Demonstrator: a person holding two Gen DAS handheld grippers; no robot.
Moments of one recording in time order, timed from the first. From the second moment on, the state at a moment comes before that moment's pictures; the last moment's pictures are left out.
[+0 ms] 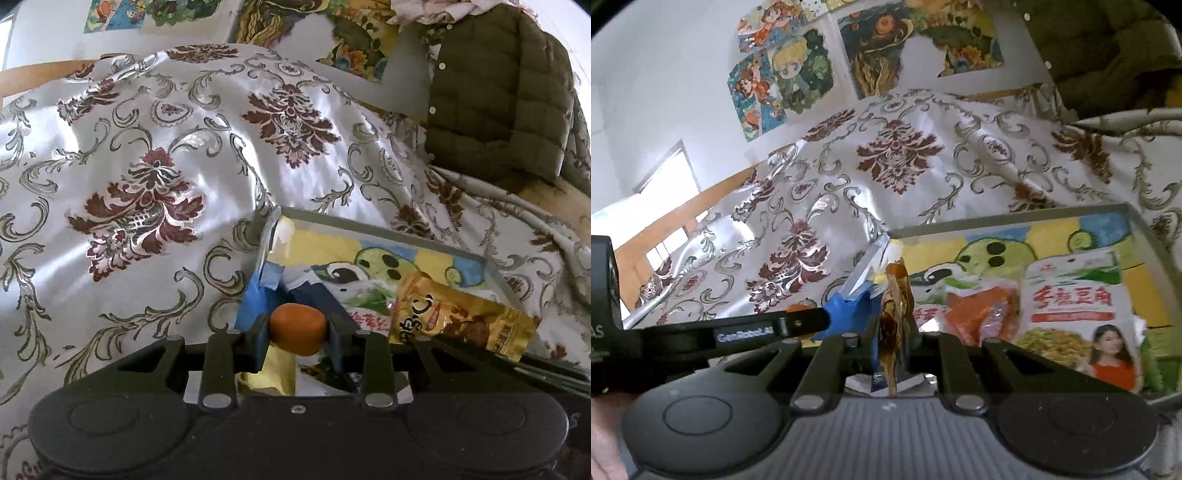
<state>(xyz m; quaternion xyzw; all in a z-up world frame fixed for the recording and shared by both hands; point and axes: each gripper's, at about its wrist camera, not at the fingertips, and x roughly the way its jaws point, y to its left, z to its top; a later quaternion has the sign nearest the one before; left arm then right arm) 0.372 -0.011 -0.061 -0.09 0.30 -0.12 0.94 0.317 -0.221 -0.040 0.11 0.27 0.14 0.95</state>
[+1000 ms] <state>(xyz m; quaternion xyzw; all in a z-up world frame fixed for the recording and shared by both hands) 0.377 -0.014 -0.072 -0.12 0.31 -0.12 0.93 0.316 -0.221 -0.040 0.04 0.25 0.07 0.97</state>
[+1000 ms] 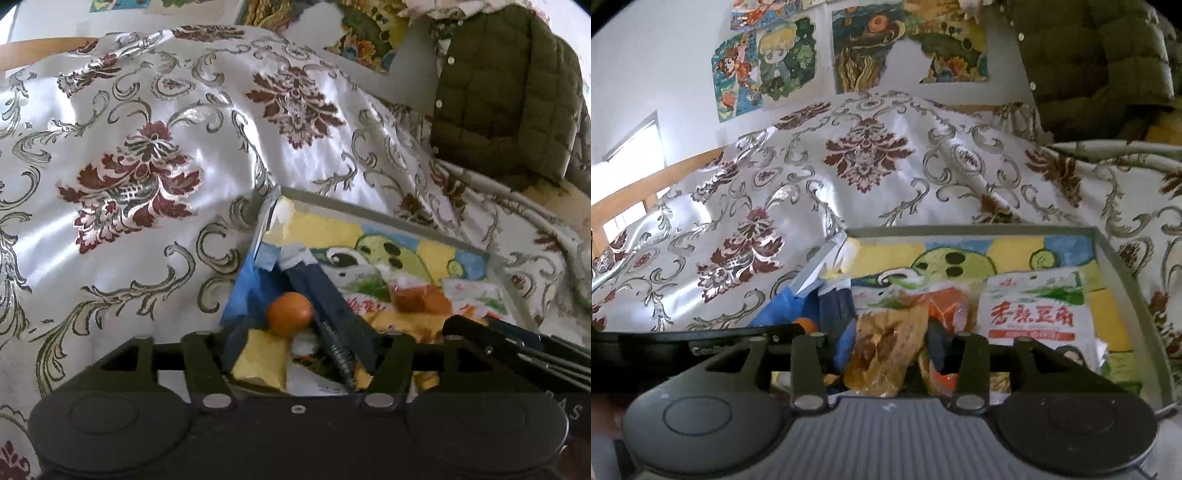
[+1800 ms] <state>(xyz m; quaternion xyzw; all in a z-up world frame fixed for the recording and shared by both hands) 0.247 0.003 0.001 -0.11 0.22 0.00 0.97 0.197 -0.260 0.014 0.04 0.16 -0.03 0.99</state>
